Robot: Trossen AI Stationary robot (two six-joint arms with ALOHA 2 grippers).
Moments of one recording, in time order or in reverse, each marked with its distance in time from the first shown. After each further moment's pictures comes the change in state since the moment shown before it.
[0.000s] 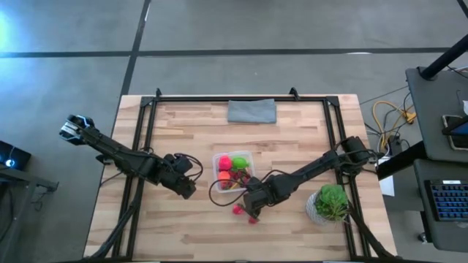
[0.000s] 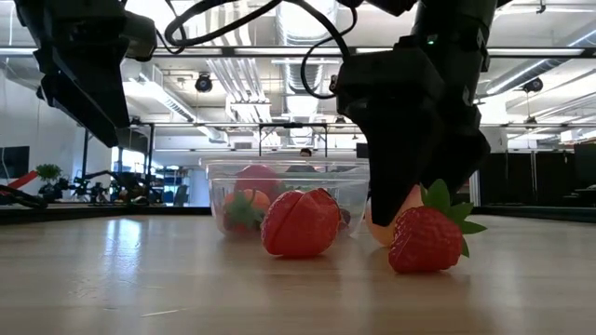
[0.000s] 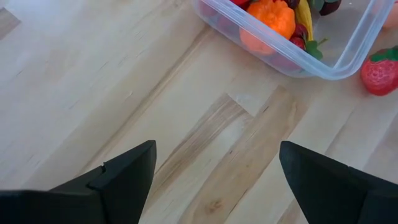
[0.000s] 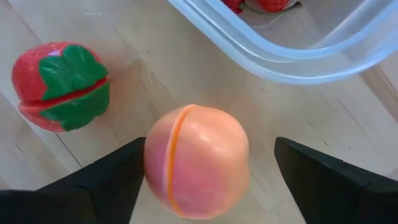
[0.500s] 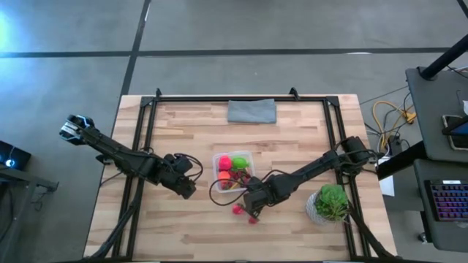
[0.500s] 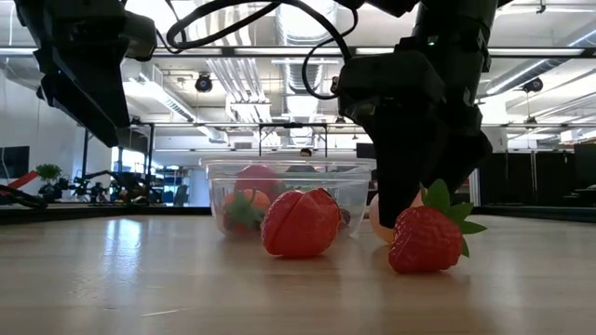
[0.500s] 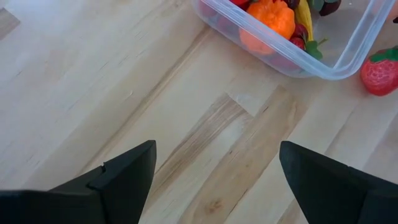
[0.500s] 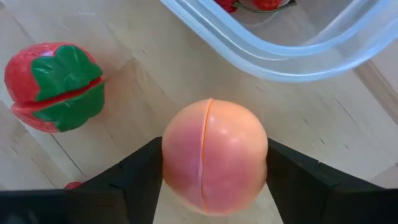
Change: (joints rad) left arm 0.000 0.000 0.000 0.000 -0.001 0.000; right arm 0.000 0.000 -0.002 -0.006 0.003 0.011
